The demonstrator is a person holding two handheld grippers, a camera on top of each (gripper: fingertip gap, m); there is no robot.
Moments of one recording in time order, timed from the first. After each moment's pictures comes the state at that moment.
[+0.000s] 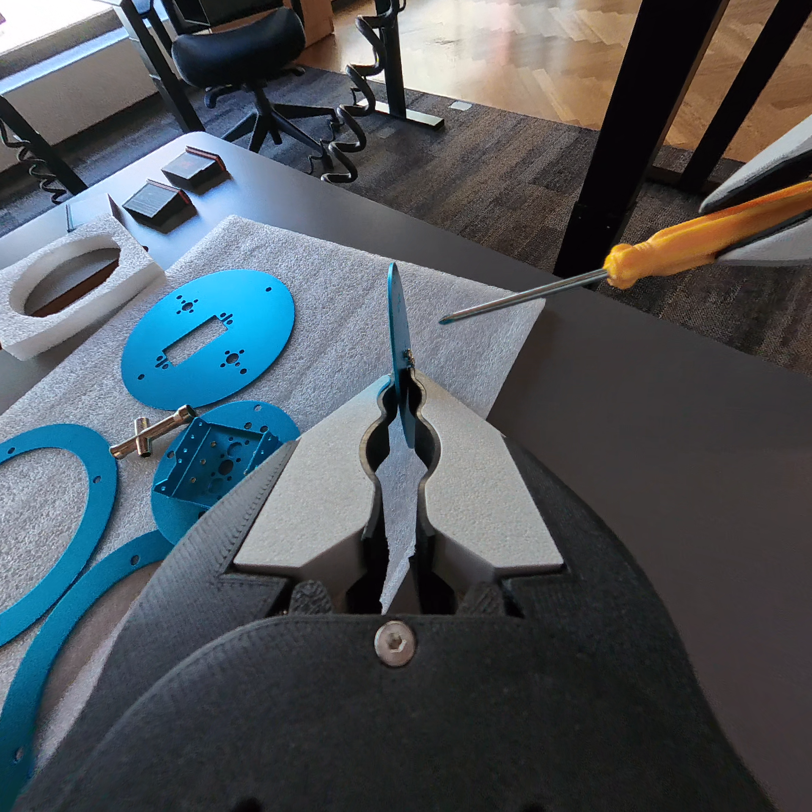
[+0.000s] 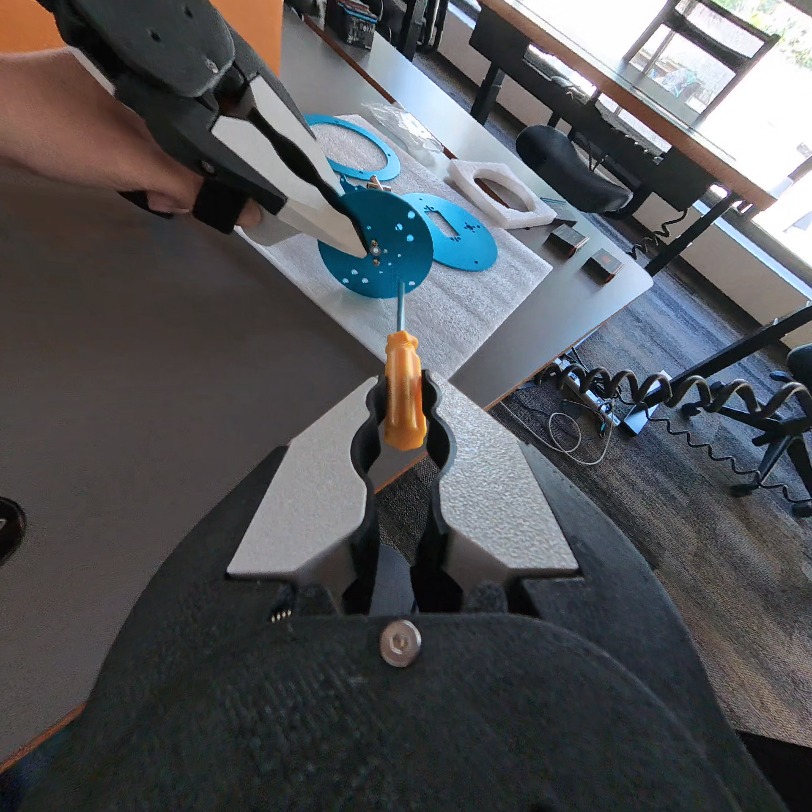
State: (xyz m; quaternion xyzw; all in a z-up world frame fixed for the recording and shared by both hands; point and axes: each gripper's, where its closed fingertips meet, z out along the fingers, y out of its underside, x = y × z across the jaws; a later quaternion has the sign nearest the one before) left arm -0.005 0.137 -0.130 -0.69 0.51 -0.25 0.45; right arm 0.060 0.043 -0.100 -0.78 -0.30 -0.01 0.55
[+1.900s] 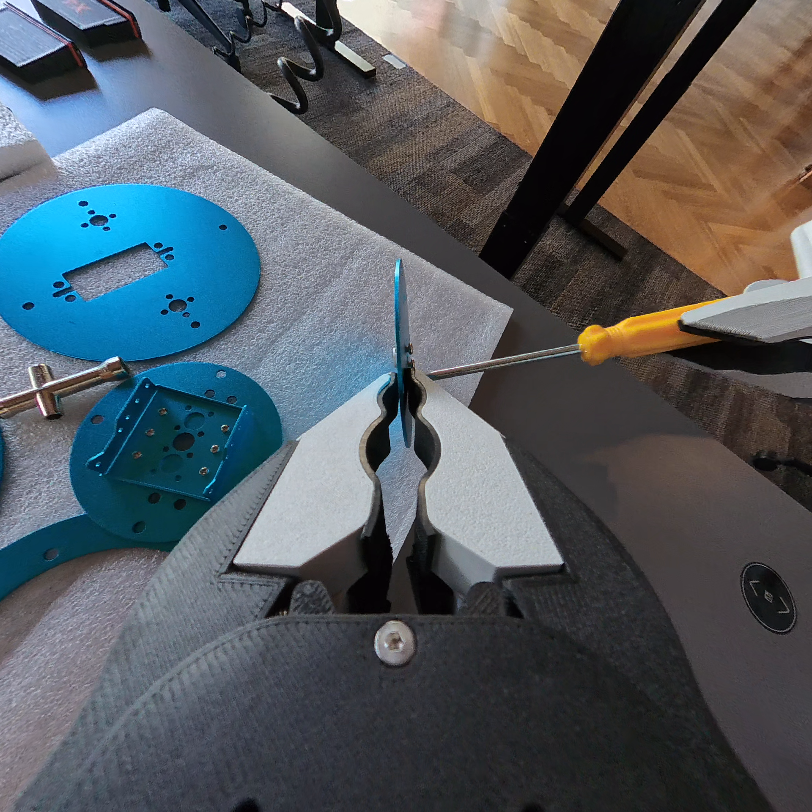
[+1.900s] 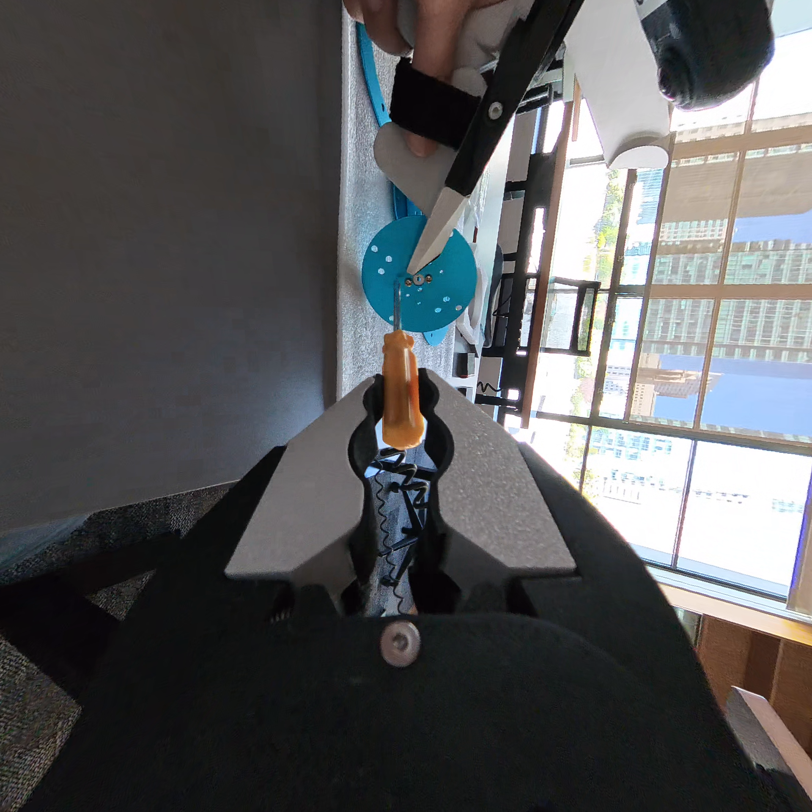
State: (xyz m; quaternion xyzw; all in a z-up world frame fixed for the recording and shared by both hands) left arm -0.010 0.138 -0.132 -0.74 0.46 -0.36 0.33; right arm 0.024 0.043 -0.096 -0.55 -0.63 -0.31 0.45
